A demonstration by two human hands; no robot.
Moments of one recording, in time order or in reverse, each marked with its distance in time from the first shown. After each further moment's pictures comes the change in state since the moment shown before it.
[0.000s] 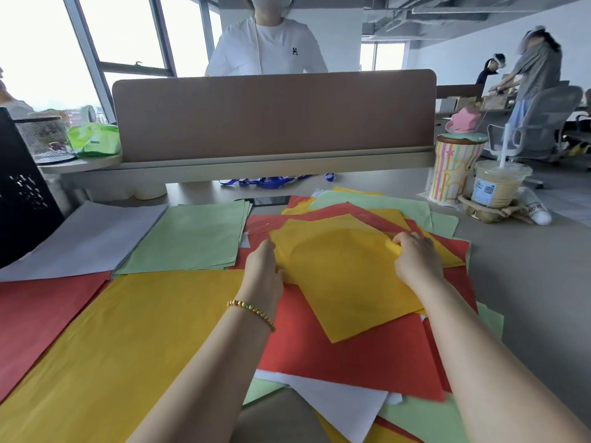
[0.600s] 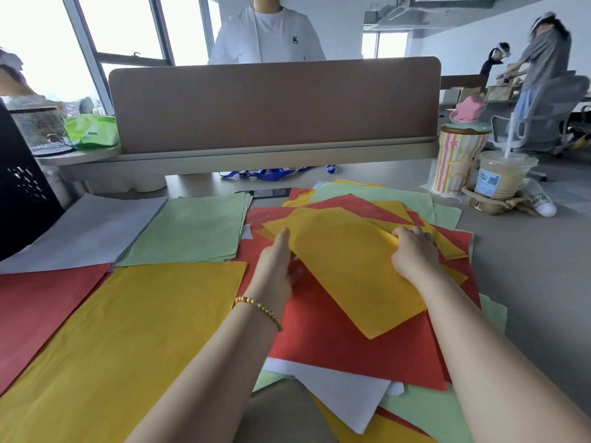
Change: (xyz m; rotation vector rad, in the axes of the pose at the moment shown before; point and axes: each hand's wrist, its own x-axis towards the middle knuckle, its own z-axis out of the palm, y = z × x) left_hand -0.003 -0.013 0.001 0.124 -0.142 0.000; right_hand -0.003 -0.005 0.003 -0.020 -0.059 0.004
